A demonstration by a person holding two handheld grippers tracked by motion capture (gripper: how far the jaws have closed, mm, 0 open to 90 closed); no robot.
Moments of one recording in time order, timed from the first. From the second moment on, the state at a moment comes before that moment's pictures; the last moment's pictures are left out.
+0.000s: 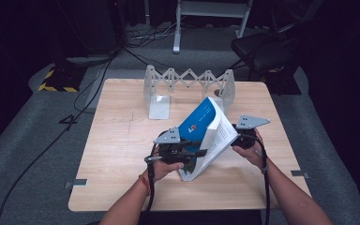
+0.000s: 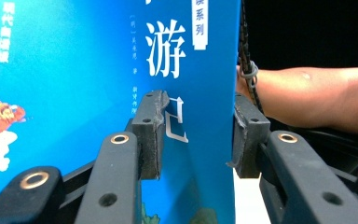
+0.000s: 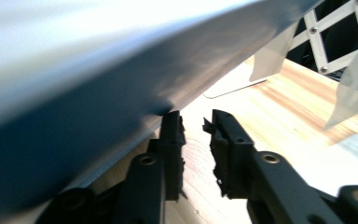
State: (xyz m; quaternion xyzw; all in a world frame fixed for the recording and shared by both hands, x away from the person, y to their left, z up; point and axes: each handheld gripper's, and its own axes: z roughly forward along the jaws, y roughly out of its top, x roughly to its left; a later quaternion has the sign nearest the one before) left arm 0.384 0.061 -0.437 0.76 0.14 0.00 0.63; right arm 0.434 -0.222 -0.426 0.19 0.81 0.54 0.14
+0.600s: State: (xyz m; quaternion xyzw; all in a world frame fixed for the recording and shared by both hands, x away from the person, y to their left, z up) left arm 0.309 0.110 -0.423 0.79 0.23 0.12 0.56; right arm 0.386 -0.175 -0.403 0.07 0.81 0.57 0.09
